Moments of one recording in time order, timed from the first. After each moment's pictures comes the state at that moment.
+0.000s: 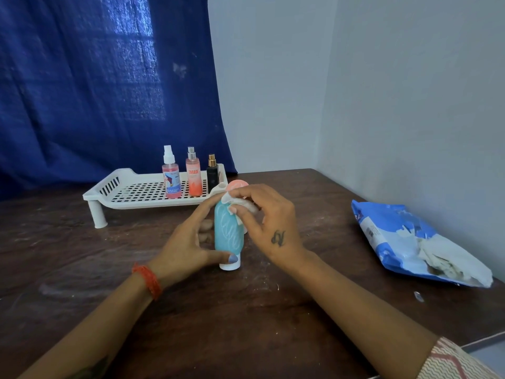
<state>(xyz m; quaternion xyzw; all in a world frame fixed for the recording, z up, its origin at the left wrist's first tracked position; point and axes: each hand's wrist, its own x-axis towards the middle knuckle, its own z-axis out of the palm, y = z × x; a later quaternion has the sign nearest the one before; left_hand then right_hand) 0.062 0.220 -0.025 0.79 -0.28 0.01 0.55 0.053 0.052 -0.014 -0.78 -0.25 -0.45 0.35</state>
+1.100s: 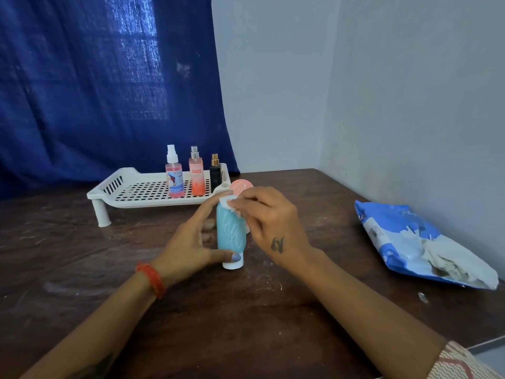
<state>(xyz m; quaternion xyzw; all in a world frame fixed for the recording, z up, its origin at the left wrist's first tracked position) 0.063 0.220 -0.026 0.79 -0.27 0.02 0.55 0.052 0.045 -0.012 -0.79 -0.31 -0.49 0.18</state>
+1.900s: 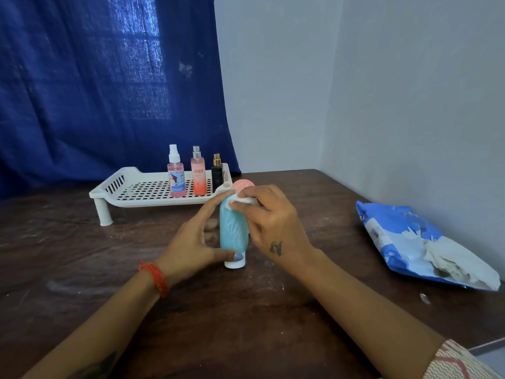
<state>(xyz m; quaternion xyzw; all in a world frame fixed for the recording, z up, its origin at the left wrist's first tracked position) 0.062 0.219 -0.025 0.79 -0.28 0.02 0.55 0.054 0.046 -0.014 -0.78 -0.32 -0.53 0.12</state>
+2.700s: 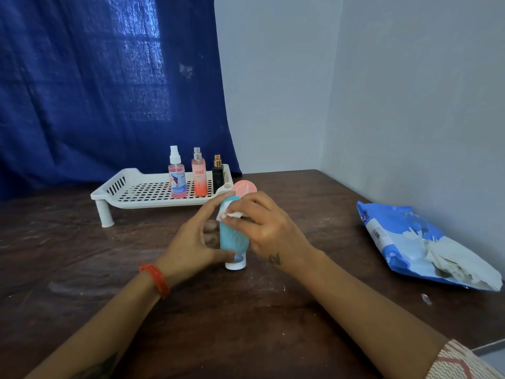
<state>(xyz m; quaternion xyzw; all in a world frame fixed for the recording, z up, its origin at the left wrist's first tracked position) 0.060 0.219 -0.022 0.78 -0.27 0.02 0.56 0.059 0.044 -0.017 -0.77 -0.40 -0.50 0.03</state>
